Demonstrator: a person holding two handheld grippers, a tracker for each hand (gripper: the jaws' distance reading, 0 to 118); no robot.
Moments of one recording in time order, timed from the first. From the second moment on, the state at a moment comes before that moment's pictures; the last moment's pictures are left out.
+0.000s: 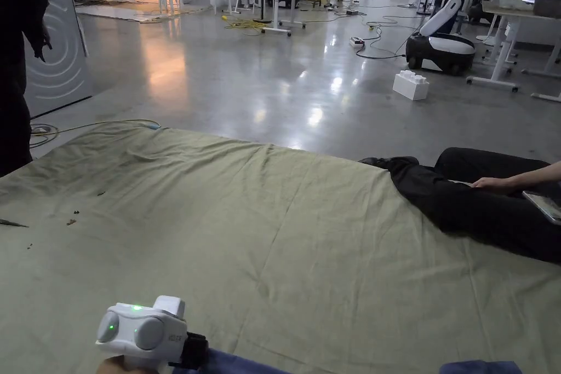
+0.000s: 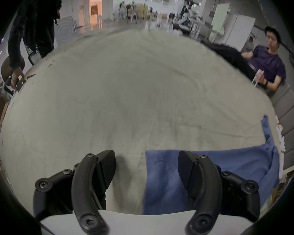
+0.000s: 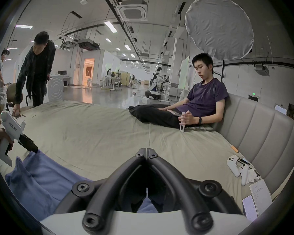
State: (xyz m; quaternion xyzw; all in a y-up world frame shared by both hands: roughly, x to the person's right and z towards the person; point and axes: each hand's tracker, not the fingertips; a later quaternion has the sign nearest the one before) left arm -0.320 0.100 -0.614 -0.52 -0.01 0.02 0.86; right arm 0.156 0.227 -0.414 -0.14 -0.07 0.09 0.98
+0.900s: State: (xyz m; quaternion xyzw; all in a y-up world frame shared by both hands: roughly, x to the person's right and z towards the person) left arm -0.298 0.141 -0.574 -0.42 -0.02 -0.04 0.91; right arm 0.293 0.144 -0.556 -0.44 -0.06 0.03 0.89
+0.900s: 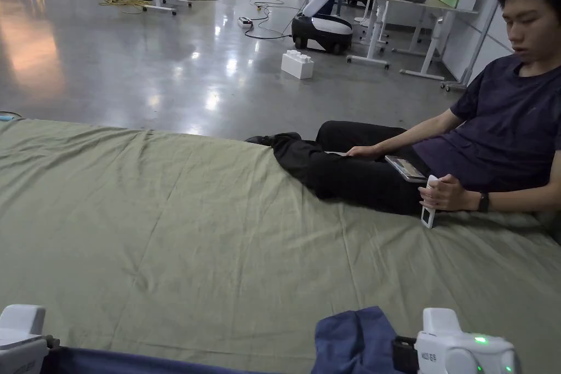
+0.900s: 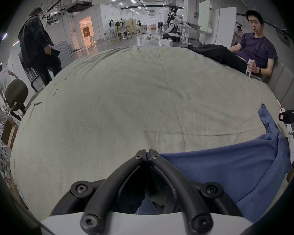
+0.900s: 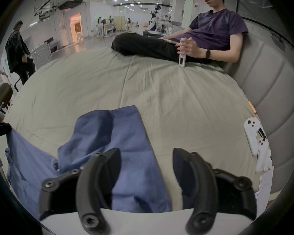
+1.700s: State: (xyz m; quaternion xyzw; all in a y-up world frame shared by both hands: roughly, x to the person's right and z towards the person) left arm -0.290 0.151 -0.562 -0.42 -0.01 -0.02 0.91; right arm 0.273 0.133 -0.582 -0.44 -0.06 0.04 0.89
